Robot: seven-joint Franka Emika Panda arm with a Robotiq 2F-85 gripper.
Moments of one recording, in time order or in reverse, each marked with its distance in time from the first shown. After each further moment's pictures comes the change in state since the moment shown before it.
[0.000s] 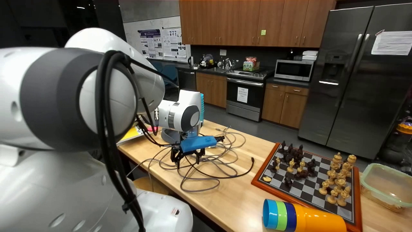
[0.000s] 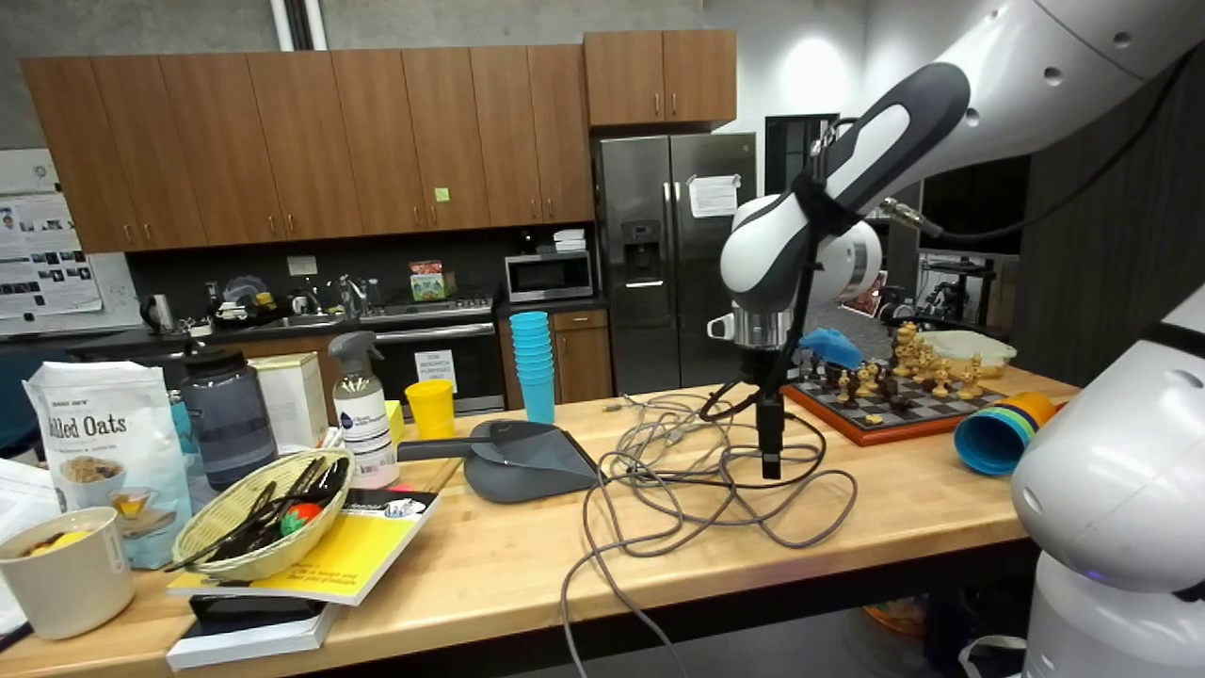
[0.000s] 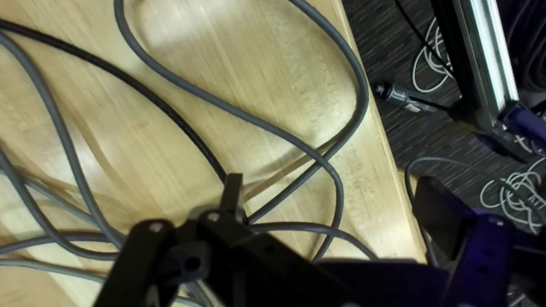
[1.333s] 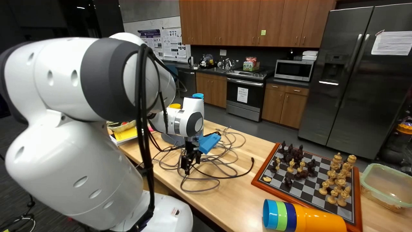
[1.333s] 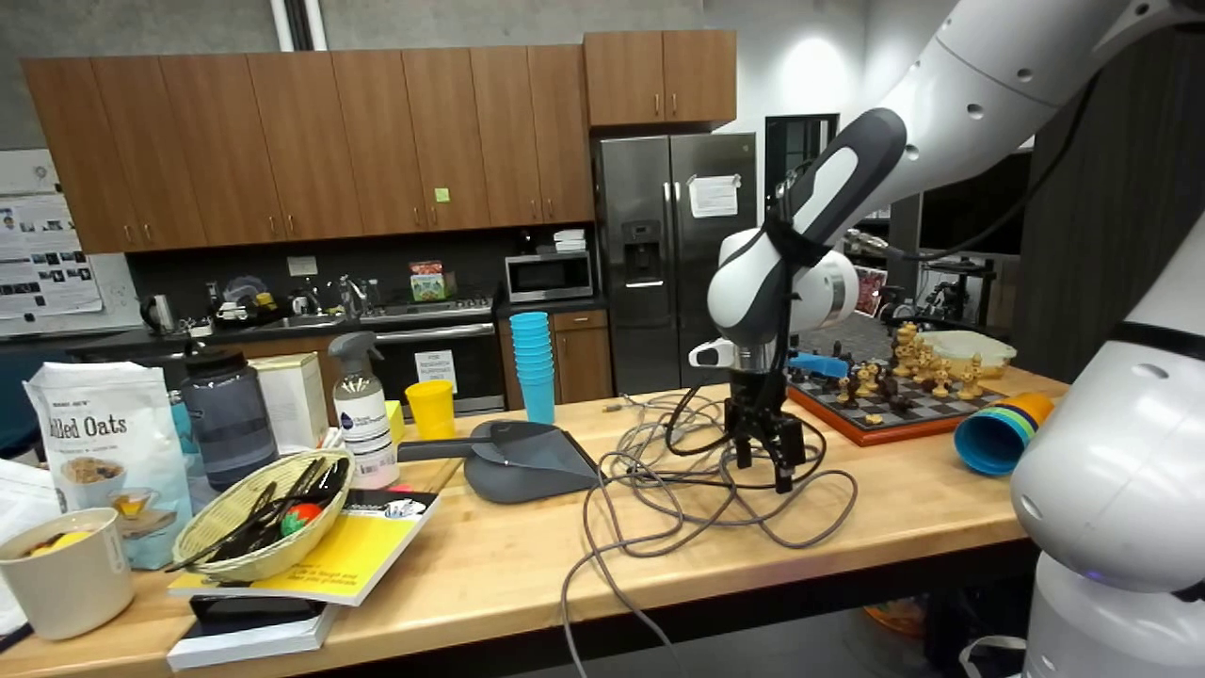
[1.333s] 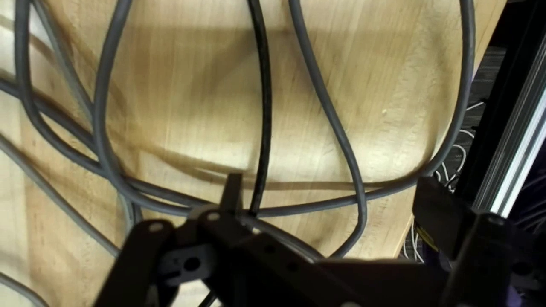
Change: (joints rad) arm -0.003 0.166 -0.010 0.034 -0.036 0.129 -0.613
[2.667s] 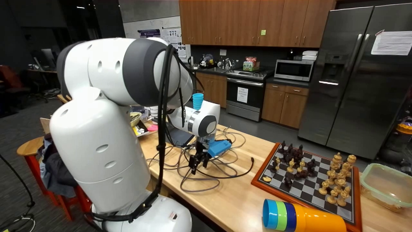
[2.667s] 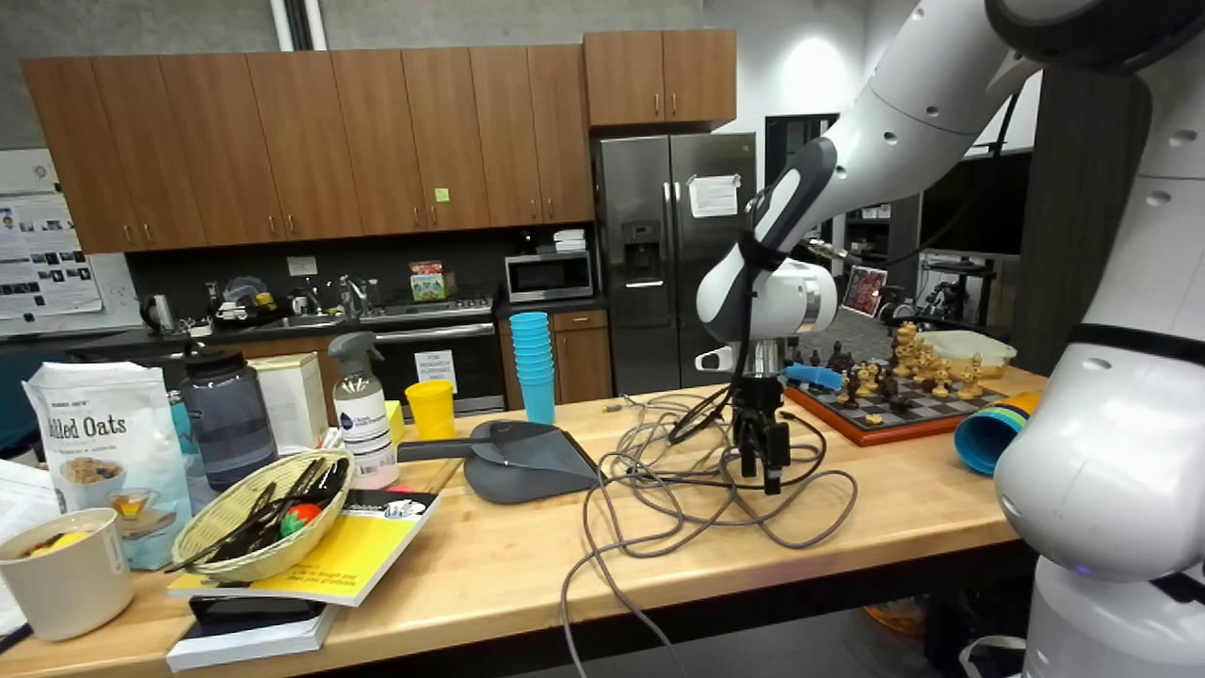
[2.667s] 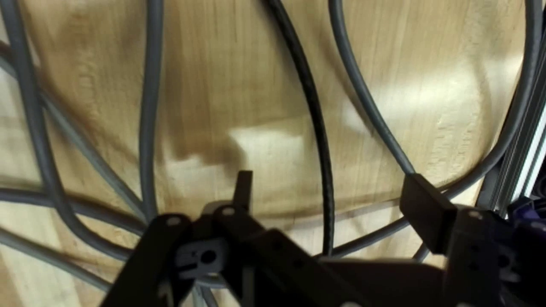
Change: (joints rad) arm -0.107 0.203 0.001 0.138 0.125 -0.037 -0.005
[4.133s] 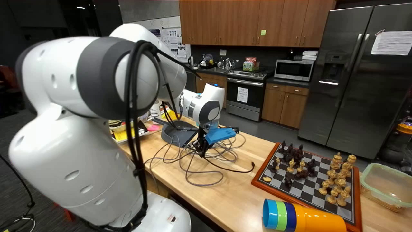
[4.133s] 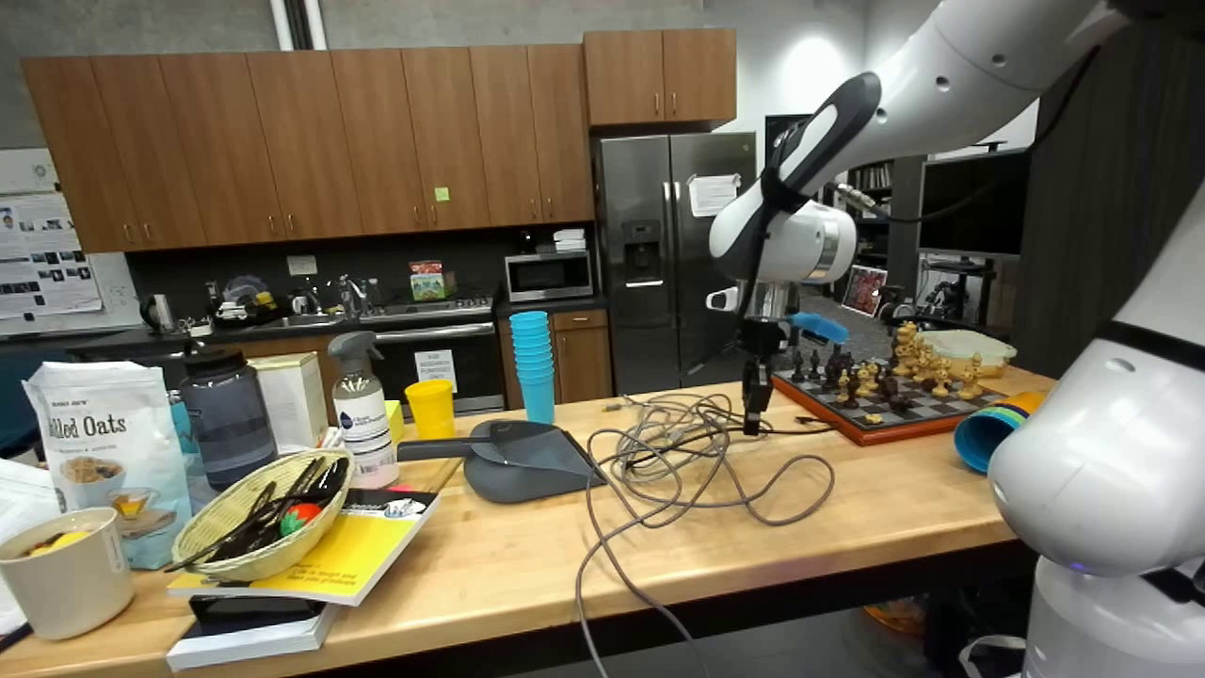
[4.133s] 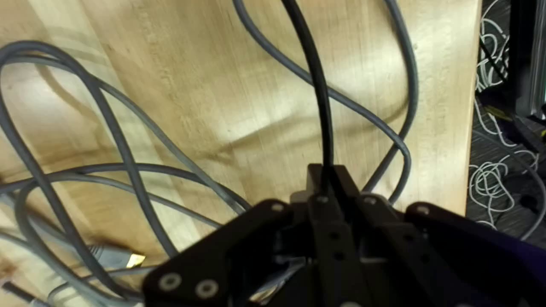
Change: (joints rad) arm -0.052 -0.182 0.006 0.029 0.051 -0.072 0.224
